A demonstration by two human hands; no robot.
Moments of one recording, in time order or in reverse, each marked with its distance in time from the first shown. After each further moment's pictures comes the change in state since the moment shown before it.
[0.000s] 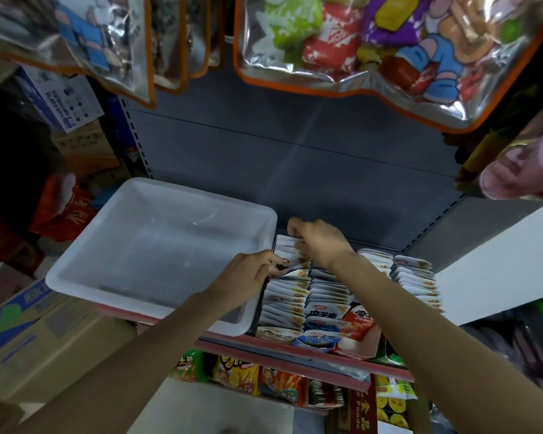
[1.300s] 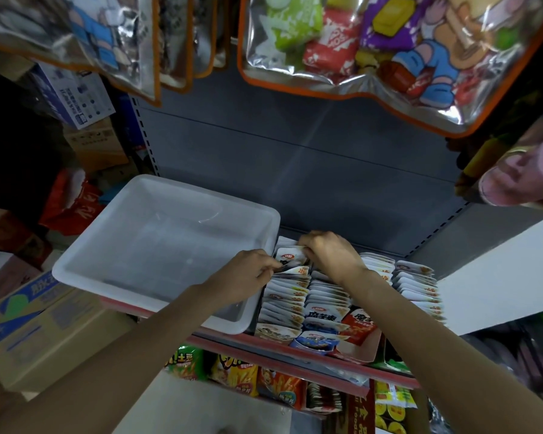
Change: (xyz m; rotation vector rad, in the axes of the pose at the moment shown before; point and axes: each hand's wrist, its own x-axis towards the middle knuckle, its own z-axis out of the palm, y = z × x) left_hand 0.003 0.004 -0.006 0.088 -0.101 -0.040; right_hand -0.015 0.014 0.015 -0.064 0.078 -0.094
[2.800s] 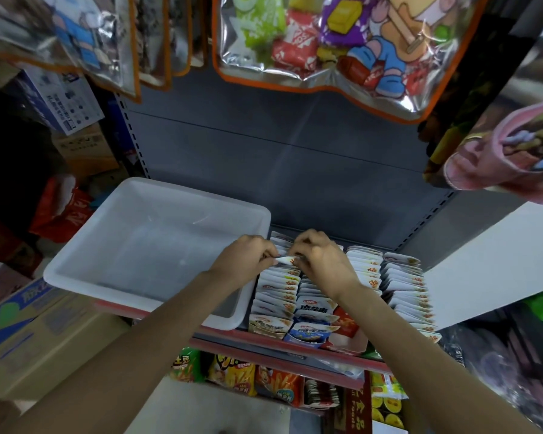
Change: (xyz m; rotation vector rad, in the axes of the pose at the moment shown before) left_hand 0.016 0.015 -0.003 0.041 0.091 -0.004; right_hand -0.036 -0.012 0.008 0.157 0.217 0.003
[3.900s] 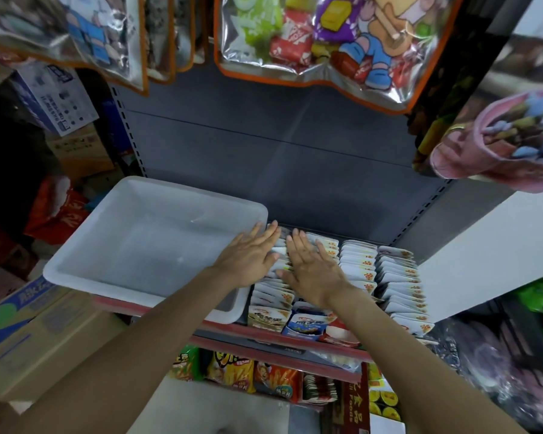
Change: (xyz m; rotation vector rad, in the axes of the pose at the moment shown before) left_hand 0.001 -0.005 0.014 0.353 -0.192 0.040; right_hand -0.015 -0.017 0.008 -0.252 -0.437 0.102
